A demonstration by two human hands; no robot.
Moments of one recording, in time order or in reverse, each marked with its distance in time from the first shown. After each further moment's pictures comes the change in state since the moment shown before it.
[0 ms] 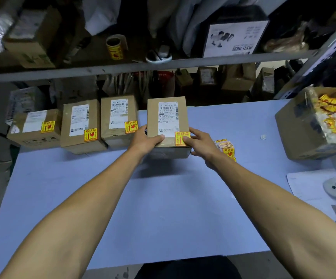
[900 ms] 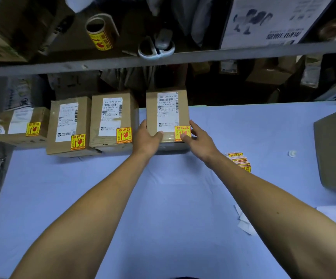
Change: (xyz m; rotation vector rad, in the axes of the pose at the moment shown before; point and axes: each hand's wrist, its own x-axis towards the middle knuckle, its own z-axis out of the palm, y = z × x) left_hand 0.090 0.006 0.047 0.127 0.188 -0.044; right_hand 0.118 0.002 -0.012 -0.188 -0.091 -0.058
